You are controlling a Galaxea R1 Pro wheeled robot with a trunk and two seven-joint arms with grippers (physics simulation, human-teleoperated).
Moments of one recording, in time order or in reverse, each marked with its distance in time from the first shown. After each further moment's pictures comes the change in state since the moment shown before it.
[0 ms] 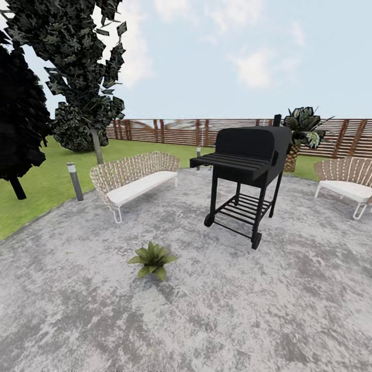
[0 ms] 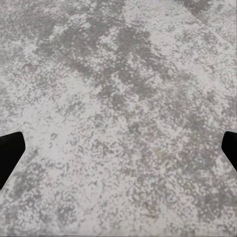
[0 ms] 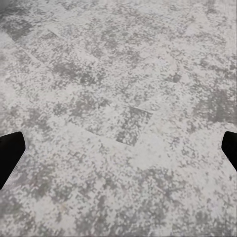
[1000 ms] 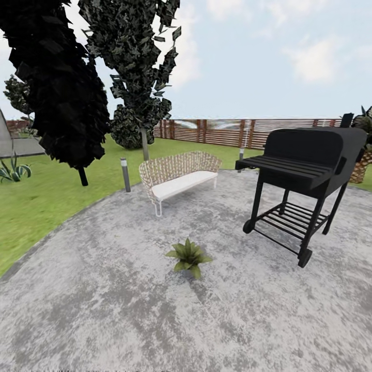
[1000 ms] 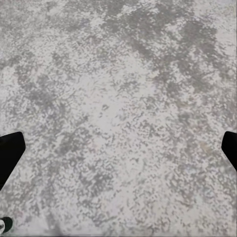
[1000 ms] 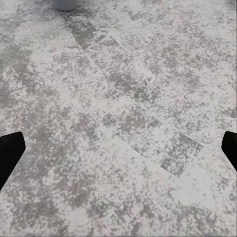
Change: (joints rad) left arm 0.000 0.000 0.000 0.000 0.001 -0.001 0.000; right arm 0.000 0.000 0.000 0.000 0.000 0.000 0.000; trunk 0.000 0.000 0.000
